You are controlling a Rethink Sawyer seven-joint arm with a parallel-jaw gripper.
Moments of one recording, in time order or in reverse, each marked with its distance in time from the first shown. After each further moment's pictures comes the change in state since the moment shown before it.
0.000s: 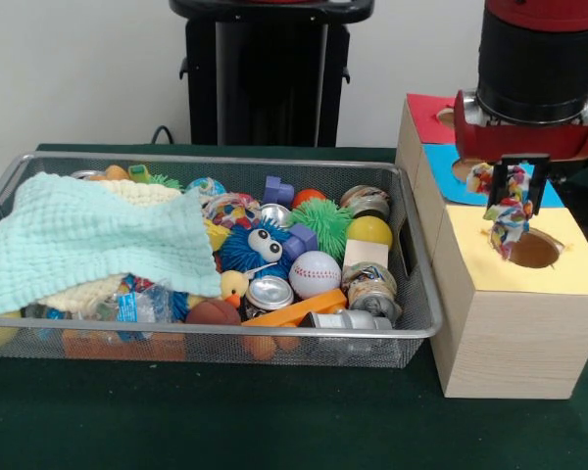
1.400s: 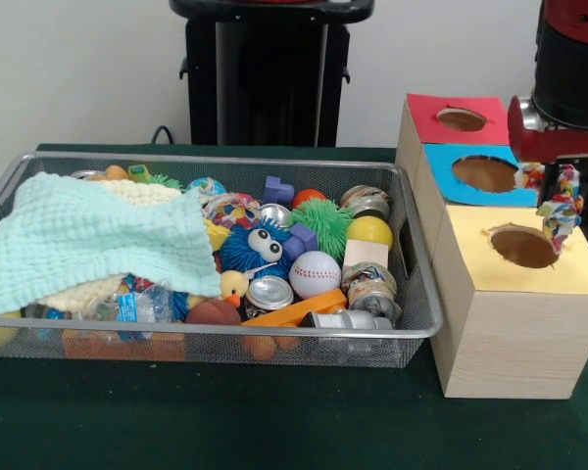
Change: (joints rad) arm 0.065 0.009 0.000 0.024 0.048 0.000 0.000
